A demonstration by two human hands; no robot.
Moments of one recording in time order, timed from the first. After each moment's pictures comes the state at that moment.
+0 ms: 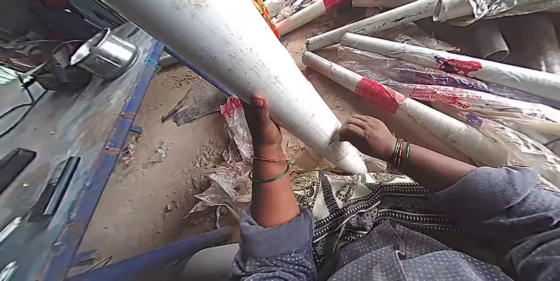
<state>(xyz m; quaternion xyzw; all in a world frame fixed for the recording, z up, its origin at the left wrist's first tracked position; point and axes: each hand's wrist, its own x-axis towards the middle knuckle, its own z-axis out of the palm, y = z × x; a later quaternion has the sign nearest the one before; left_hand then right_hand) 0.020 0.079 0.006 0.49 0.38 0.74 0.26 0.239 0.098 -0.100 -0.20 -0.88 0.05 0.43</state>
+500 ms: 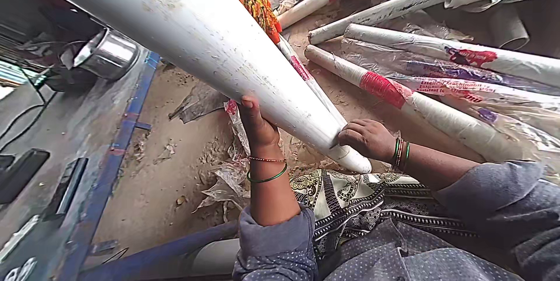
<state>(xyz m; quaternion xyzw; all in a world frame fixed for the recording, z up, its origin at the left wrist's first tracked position) 0.018 0.081 0.007 0.50 0.37 0.74 0.25 0.235 0.100 -0.116 -0.17 -0.89 0.06 0.41</state>
